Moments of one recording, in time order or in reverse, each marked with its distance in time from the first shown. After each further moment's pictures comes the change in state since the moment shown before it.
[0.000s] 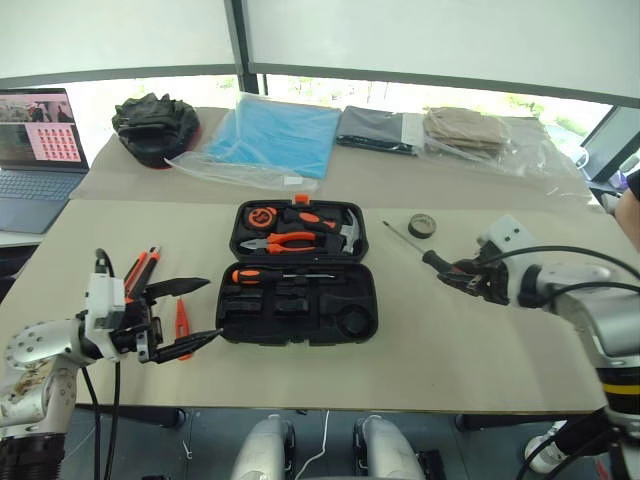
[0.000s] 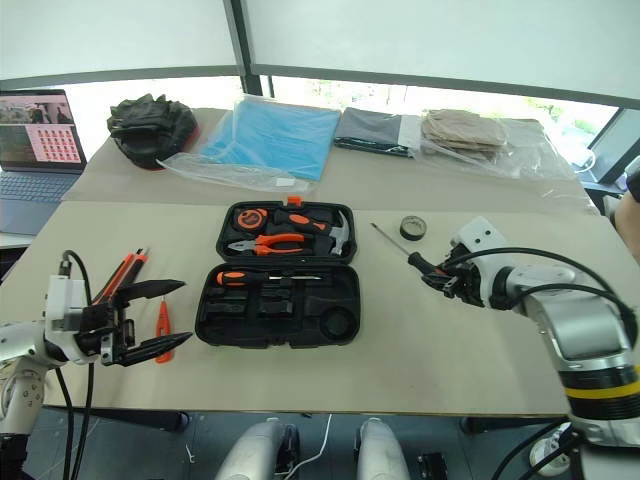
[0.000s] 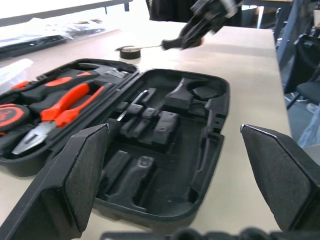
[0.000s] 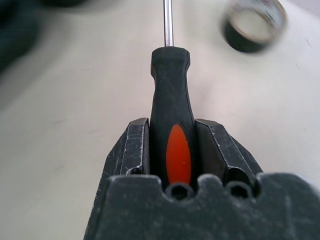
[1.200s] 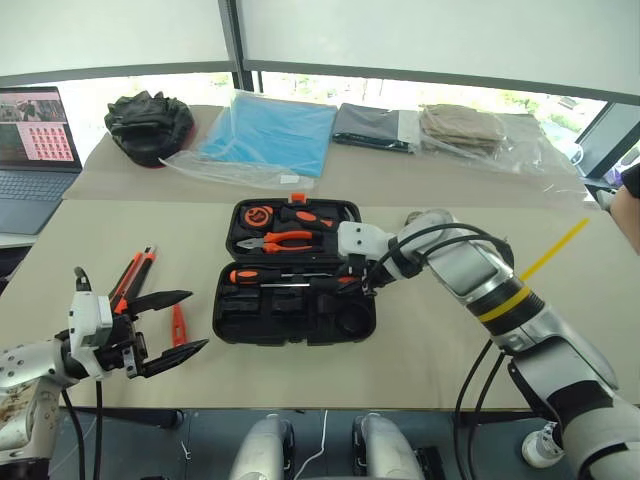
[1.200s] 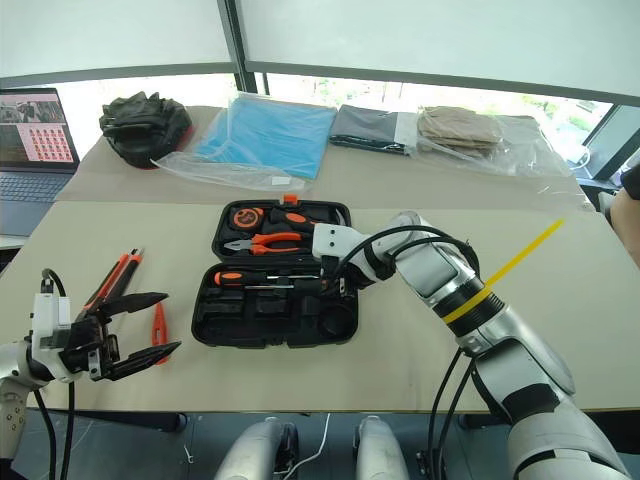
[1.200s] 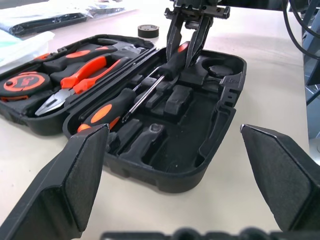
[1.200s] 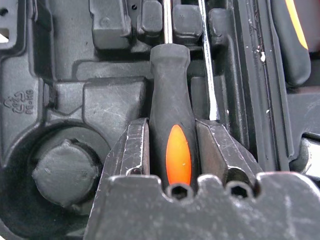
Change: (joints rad) left arm 0.112 -0.005 0.034 -0.056 0.028 -0.016 0.041; right arm -0.534 0.361 0.615 0.377 -0.369 -0.175 0.275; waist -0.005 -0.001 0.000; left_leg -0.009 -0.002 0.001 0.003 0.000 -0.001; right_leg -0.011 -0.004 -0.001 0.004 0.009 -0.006
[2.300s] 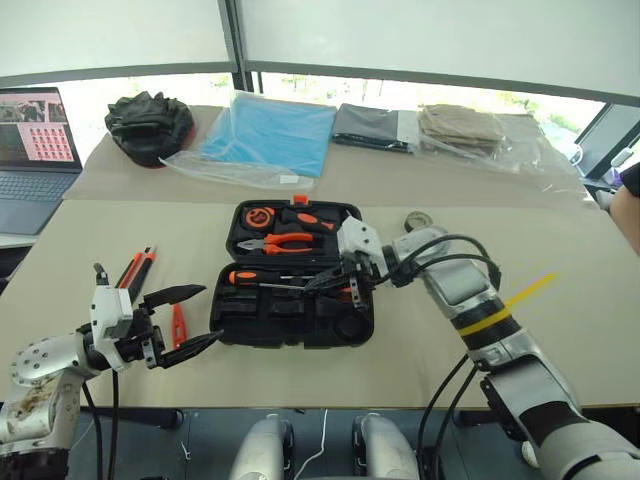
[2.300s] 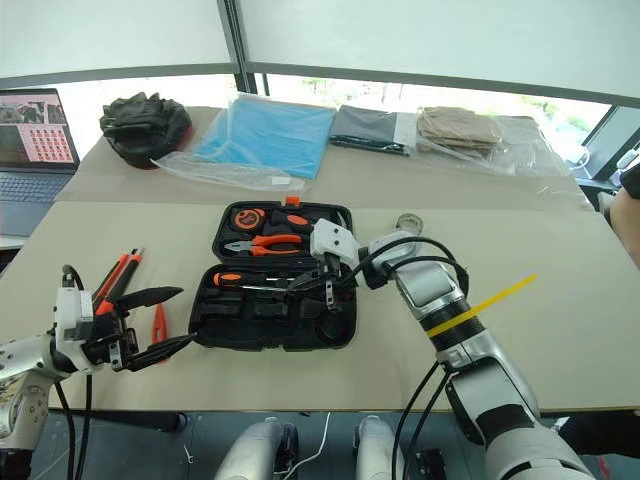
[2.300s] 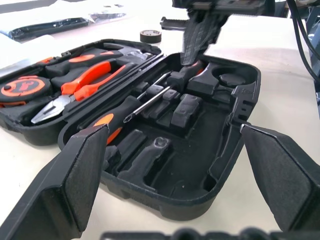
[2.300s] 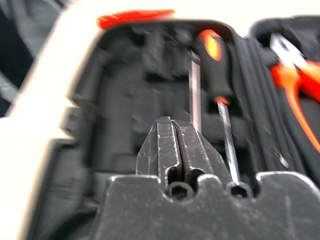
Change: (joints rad) left arm -0.055 -0.033 -0.066 0.036 0.027 -0.007 0.044; right arm 0.121 0.187 -0.218 0.193 0.125 -0.296 0.014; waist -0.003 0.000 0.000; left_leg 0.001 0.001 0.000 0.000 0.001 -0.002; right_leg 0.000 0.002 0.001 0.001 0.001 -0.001
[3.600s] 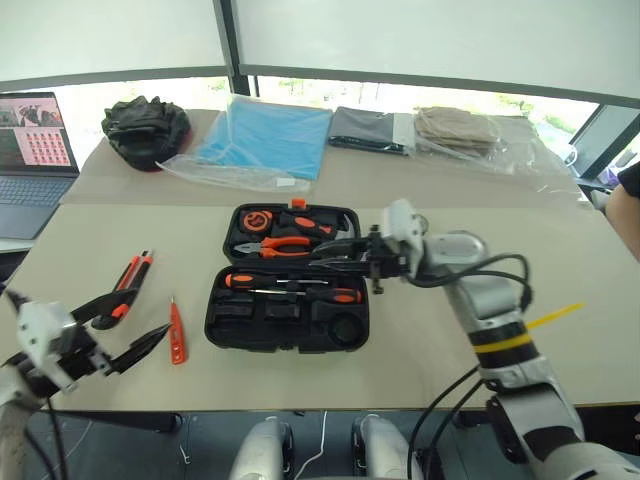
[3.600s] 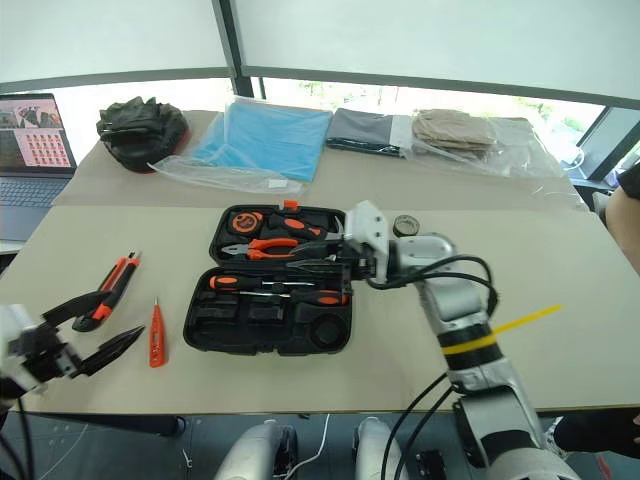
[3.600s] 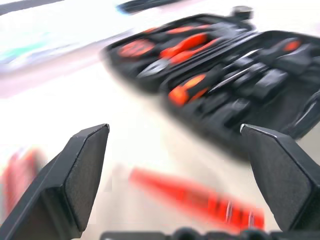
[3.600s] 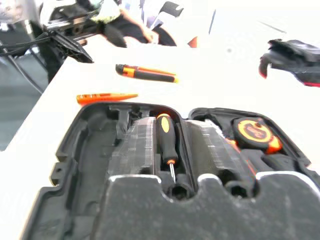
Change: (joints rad) left arm 0.316 -0.033 0.334 -0.070 -0.022 0.015 0.243; right arm 0.262 -0.045 -0.257 -0.370 0.235 -0.075 -0.054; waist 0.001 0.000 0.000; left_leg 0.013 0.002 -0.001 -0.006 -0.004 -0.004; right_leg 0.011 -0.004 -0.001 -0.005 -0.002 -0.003
